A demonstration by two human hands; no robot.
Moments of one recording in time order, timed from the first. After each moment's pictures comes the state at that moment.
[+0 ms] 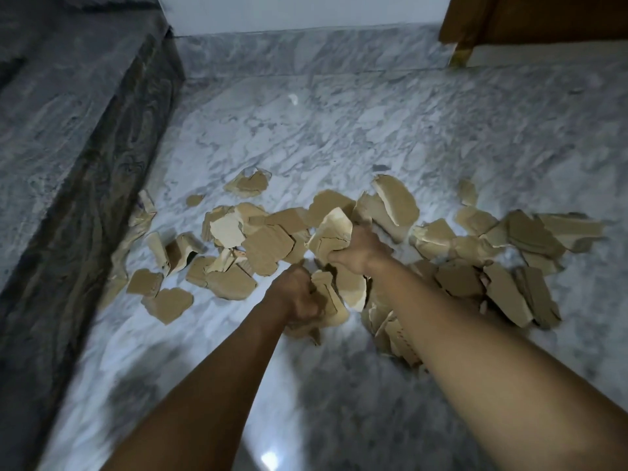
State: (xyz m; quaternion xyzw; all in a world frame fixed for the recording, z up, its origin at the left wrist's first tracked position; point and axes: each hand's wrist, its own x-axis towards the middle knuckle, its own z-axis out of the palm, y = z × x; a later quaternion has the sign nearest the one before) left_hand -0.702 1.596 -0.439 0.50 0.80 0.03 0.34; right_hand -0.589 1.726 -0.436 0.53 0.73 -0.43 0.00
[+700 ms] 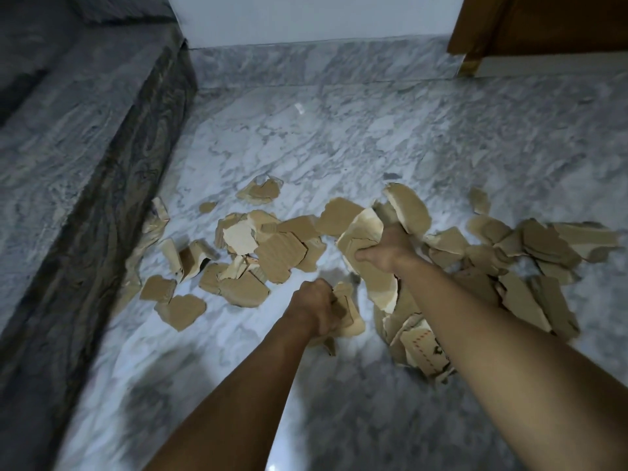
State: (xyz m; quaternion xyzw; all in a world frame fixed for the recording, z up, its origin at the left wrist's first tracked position) left_hand -0.687 1.596 -0.429 0.48 0.79 -0.02 0.37; right_hand -0.581 1.742 -0.420 0.58 0.70 -0.41 -0.01
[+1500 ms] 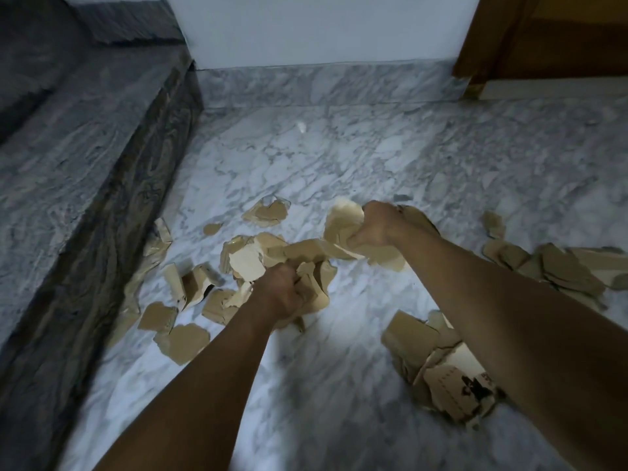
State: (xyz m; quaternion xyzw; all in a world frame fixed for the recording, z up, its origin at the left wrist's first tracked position) left_hand -0.783 1.614 -0.422 0.48 0.84 0.08 0.25; right_hand -0.653 1.795 -0.375 0.48 0.82 -0.30 0.09
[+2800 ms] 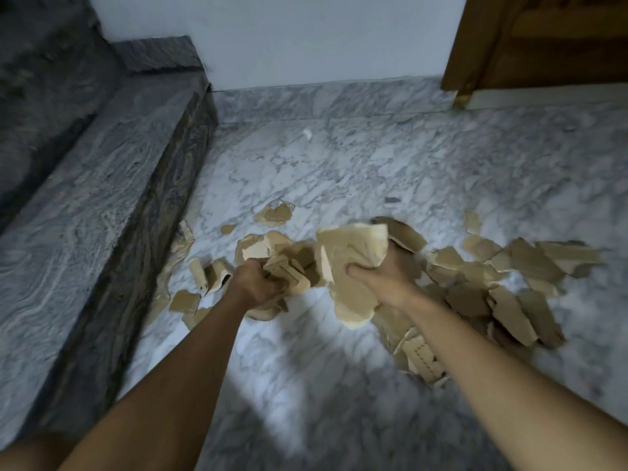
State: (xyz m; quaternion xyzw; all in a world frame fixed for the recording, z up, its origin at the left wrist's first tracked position) left_hand -0.797 1.562 -0.369 0.37 0.84 0.23 0.31; right_hand -0.565 1.679 -0.358 0.46 0.64 -0.58 -0.21
